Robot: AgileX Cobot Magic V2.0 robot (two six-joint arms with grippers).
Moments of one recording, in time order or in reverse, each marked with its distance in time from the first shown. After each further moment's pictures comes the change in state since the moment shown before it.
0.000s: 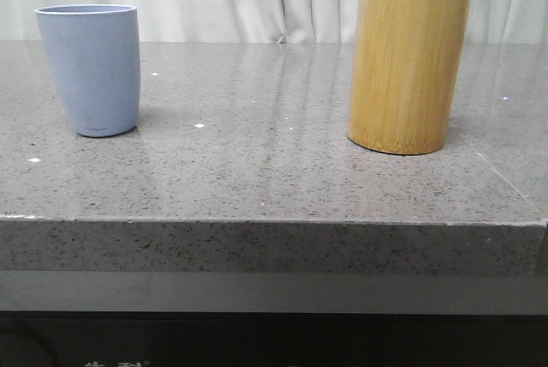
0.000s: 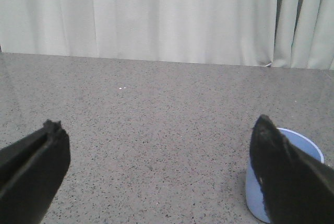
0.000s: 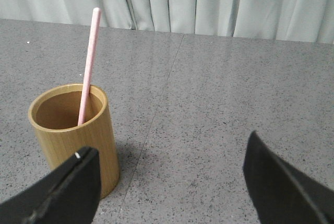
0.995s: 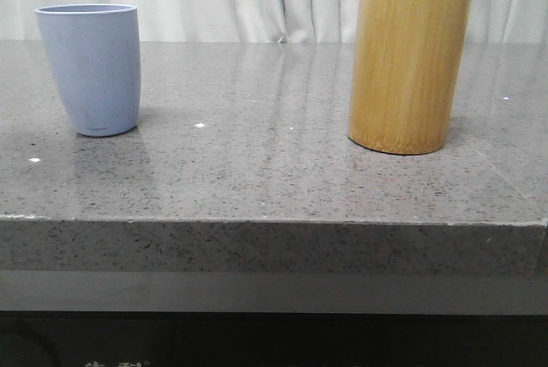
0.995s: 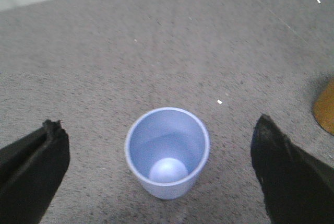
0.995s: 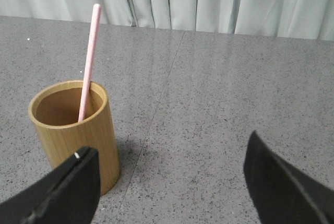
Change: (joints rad) left arm -0.353 0.643 -0.575 -0.048 0.374 0.156; right arm 0.000 0.000 0.000 0.000 0.013 0.000
